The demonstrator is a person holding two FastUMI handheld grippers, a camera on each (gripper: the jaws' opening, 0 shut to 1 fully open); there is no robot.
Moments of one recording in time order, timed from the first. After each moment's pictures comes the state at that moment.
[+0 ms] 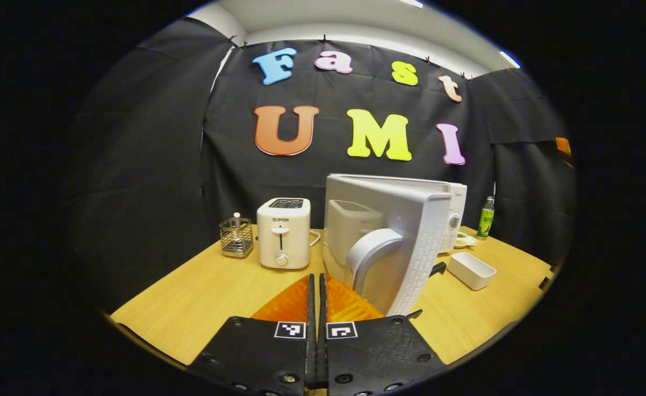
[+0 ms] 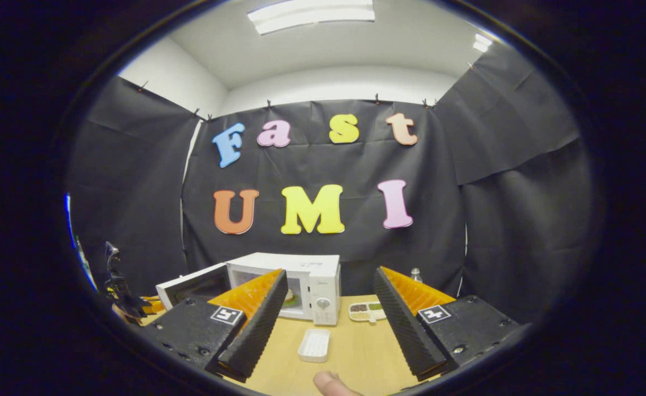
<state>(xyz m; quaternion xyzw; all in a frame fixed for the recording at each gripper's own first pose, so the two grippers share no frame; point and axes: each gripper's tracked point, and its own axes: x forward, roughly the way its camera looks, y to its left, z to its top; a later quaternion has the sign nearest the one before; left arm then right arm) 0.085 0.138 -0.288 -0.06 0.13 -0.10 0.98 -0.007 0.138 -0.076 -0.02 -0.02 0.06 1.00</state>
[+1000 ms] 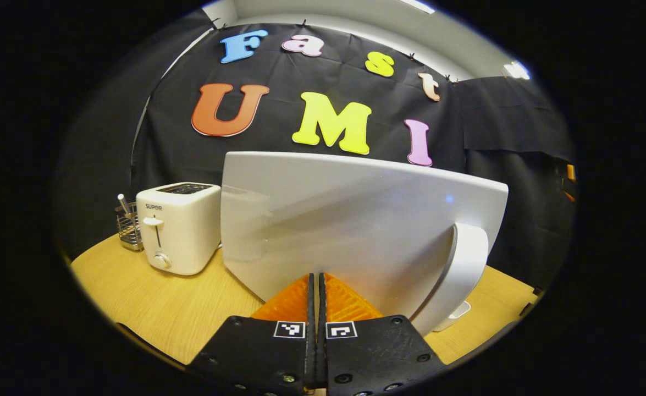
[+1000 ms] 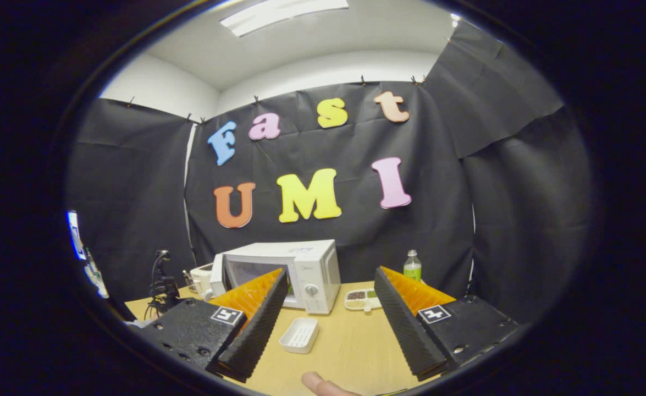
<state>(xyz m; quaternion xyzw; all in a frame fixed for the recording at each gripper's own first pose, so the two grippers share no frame) 0.170 -0.033 -0.303 -0.10 0.14 -0.20 0.96 0.027 0.059 -0.119 0.02 0.03 0.09 1.00</state>
